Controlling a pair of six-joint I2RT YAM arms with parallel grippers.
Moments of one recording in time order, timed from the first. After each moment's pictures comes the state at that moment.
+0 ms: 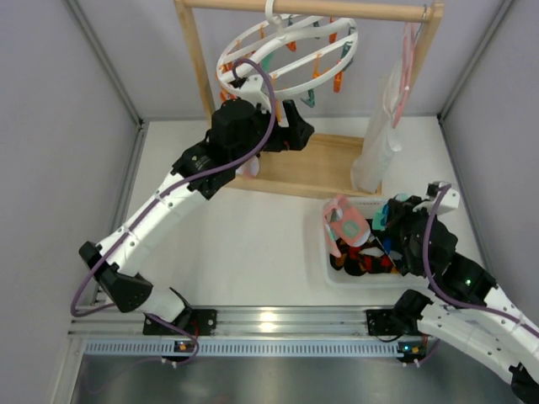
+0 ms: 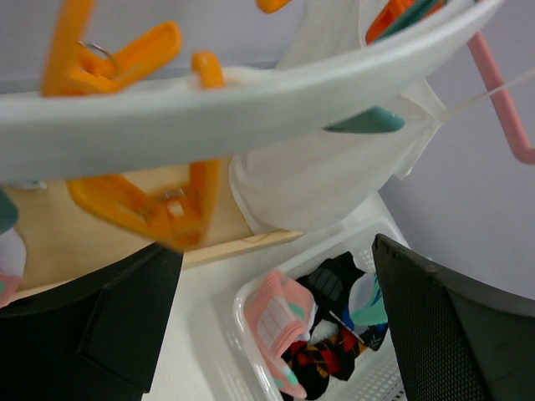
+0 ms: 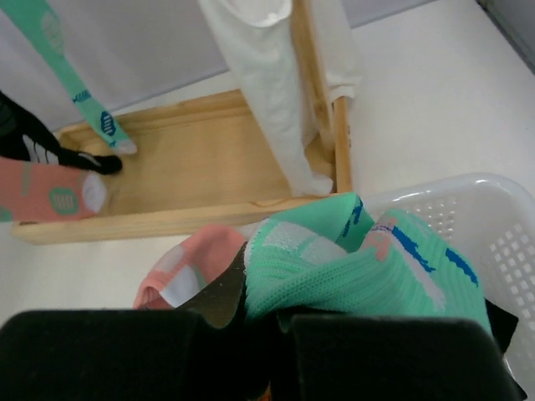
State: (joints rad) left arm -0.75 1.50 1.74 -0.41 -0.12 -0.51; right arm 0.81 0.49 0.73 -0.46 0.79 0.46
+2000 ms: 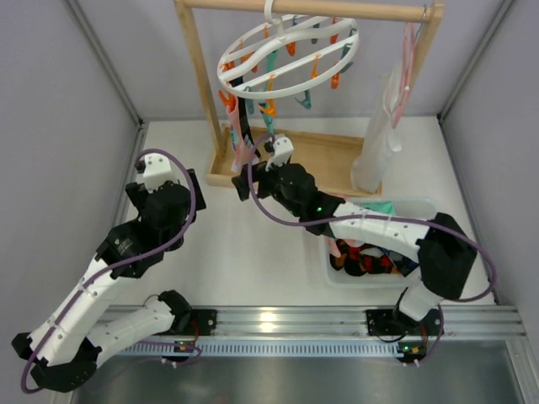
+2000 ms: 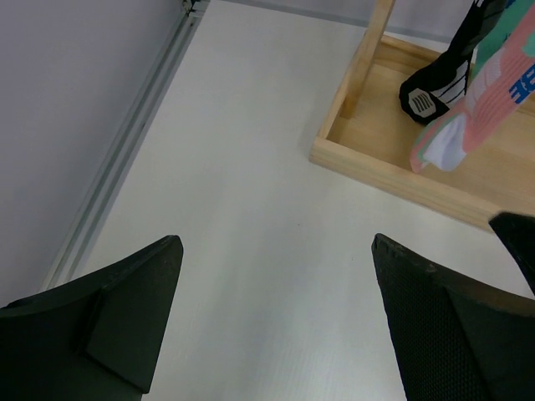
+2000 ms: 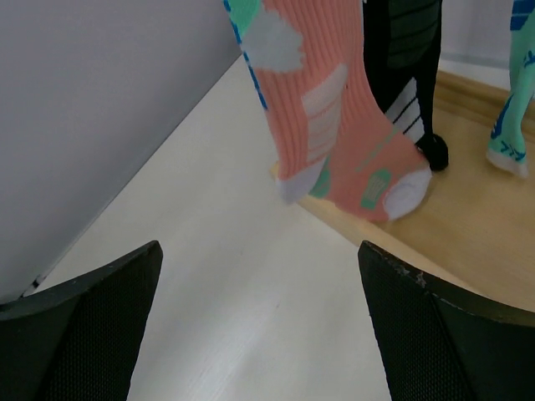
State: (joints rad) left arm -0.72 0.81 1.14 -0.84 -0.91 -0.45; right arm 0.98 1.56 1.13 0.30 0.25 0.34
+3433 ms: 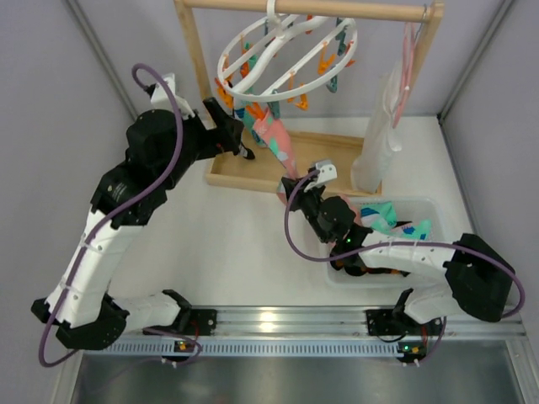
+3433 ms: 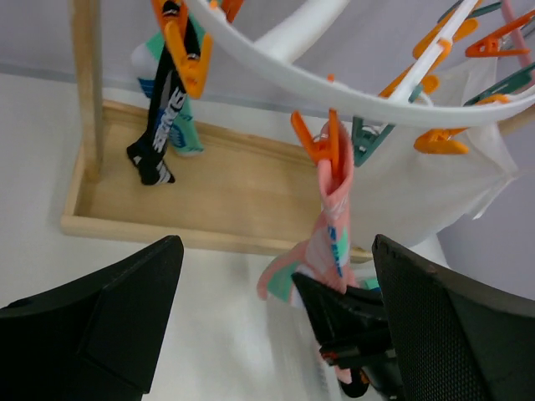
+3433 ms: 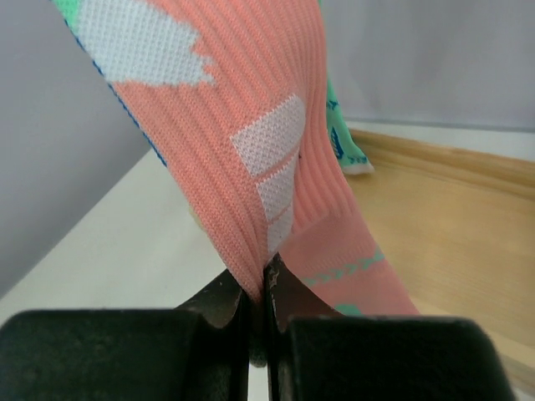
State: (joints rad) left arm -0.62 1.14 1.70 -0.75 -0.32 -0.53; right arm 0.99 1.39 0.74 0.77 0.51 0.20
